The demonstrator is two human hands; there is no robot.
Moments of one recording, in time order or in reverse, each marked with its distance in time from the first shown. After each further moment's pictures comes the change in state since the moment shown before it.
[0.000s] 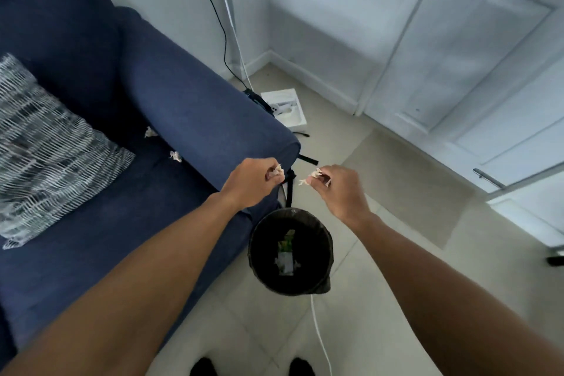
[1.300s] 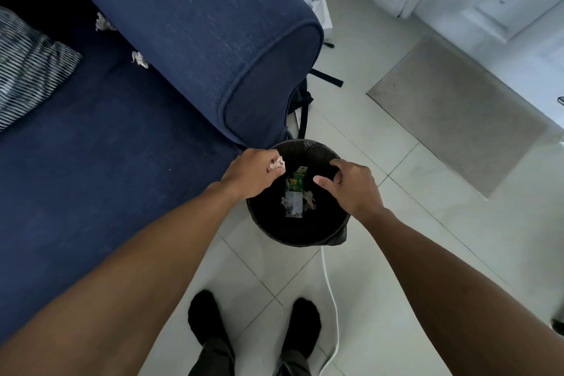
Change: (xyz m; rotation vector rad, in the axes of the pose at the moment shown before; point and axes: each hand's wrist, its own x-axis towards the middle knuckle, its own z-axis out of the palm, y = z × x) left_hand -0.012 -0.113 0.178 0.051 -0.233 -0.235; right_hand -0.060 0.149 0.151 -0.090 -0.344 0.218
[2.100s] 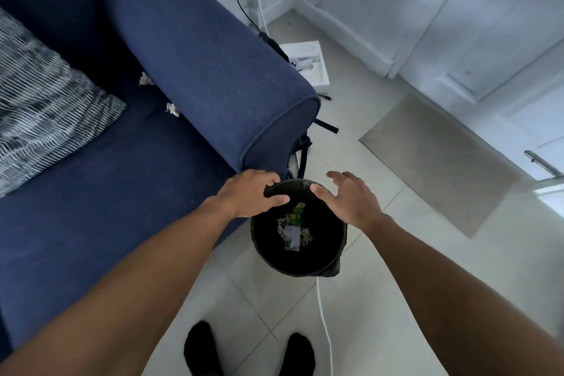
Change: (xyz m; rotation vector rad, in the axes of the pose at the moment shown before) left_hand -0.030 0.026 -0.078 0.148 -0.072 0.080; right_hand 0.003 -0.059 -0.080 -0.157 -0.085 -0.028
